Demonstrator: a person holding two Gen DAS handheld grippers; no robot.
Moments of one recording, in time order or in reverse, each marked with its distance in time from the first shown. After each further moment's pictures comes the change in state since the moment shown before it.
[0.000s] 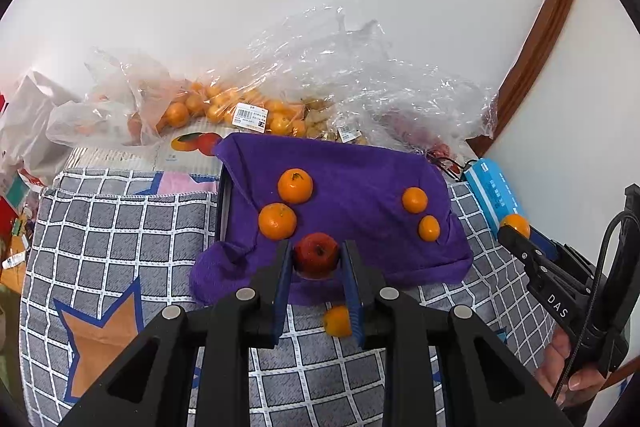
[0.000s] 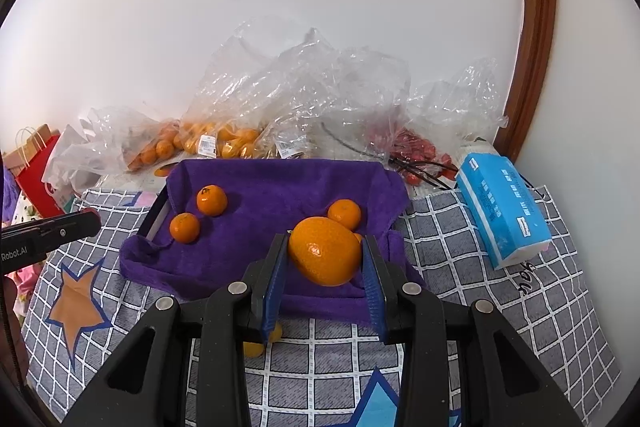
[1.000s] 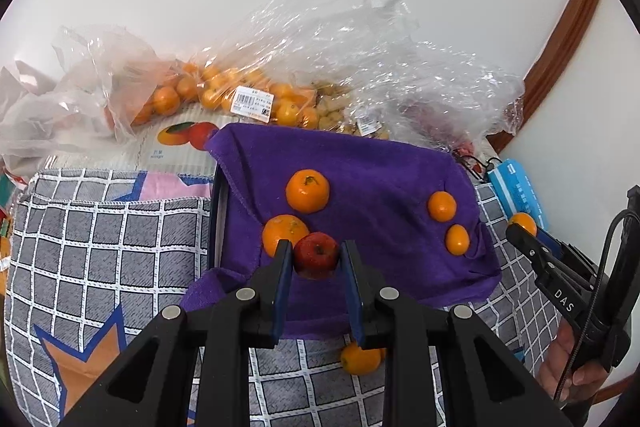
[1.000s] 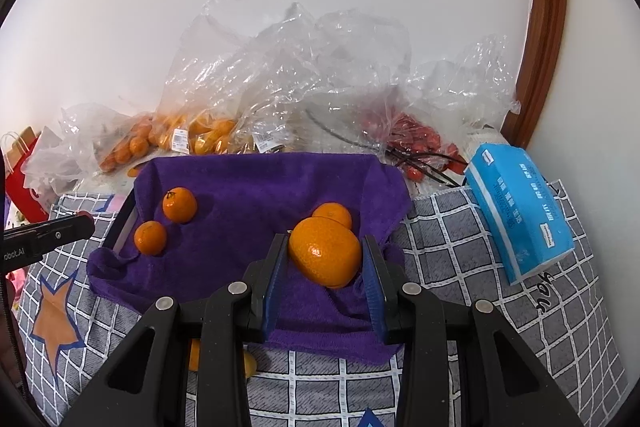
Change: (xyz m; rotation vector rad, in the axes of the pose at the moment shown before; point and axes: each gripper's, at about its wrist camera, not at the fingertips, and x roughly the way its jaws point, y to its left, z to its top) left arm 0.060 0.014 0.021 -0.024 0.072 0.006; right arm 0.062 -0.016 0.009 0.026 0.055 -0.010
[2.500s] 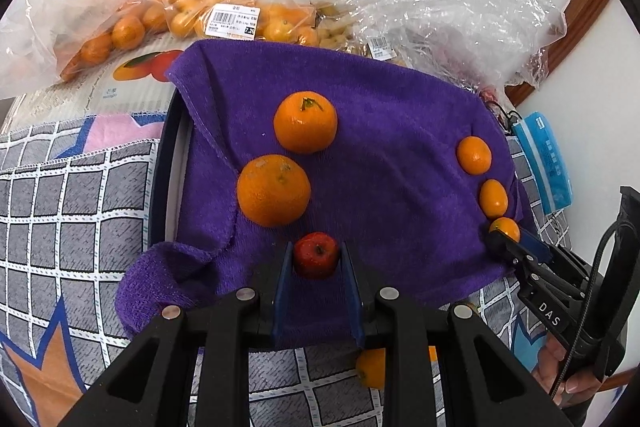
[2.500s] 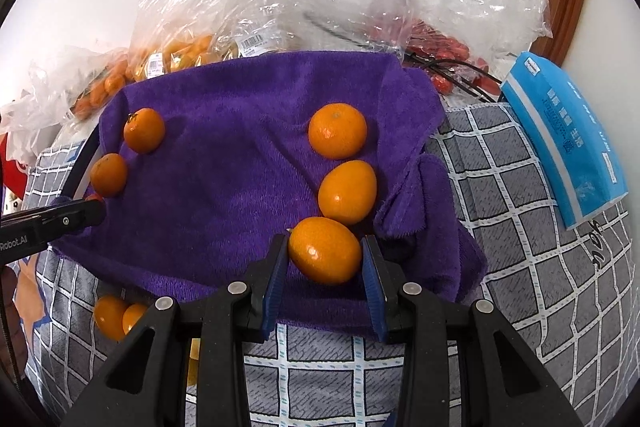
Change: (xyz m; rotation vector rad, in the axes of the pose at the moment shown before) left arm 0.072 -0.003 -0.016 0.006 0.183 -0.016; right arm 0.063 0.003 -0.038 0.005 0.199 0.006
